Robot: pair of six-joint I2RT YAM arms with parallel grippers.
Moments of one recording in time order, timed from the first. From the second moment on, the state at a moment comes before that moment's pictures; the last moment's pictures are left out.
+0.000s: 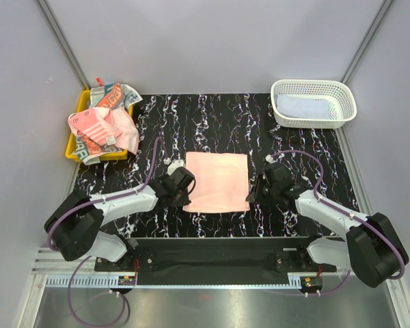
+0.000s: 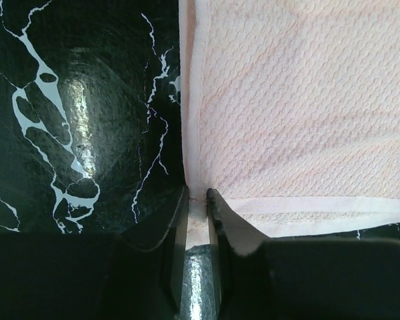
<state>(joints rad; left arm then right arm) -0.80 1.40 0.68 -0.34 -0.26 -0.81 0.52 1.19 0.53 -0.25 -0.09 0.69</state>
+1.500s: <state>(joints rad) -0.80 1.37 0.73 -0.40 -0.26 -0.75 0.60 1.17 0.50 -0.28 -0.09 0.74</state>
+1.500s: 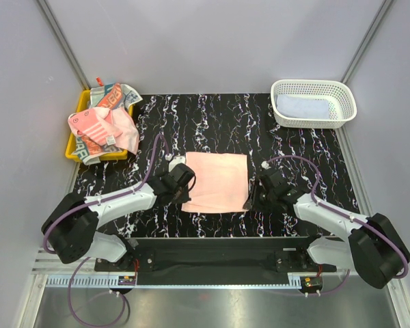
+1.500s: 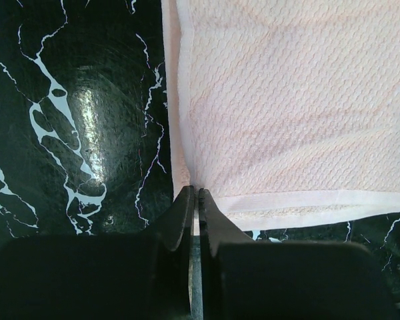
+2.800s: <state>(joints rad) -0.80 1.31 0.76 -0.44 -0.26 -0.73 0.62 1.14 0.52 -0.31 -0.06 0.79</state>
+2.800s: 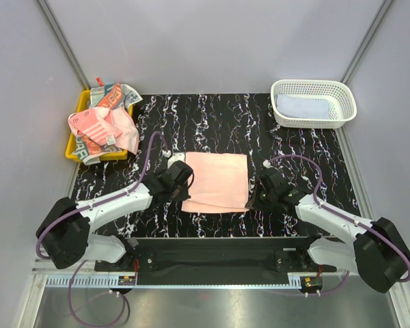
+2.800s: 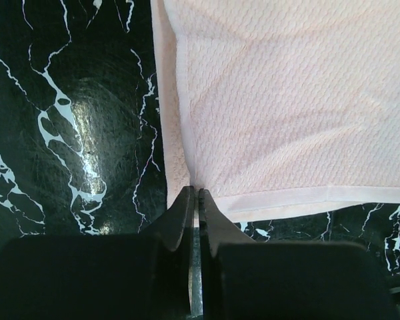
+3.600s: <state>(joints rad) -0.81 1.30 0.62 -0.37 -0.18 -0.77 0.62 1.16 0.52 -0.33 -0.04 0.79</state>
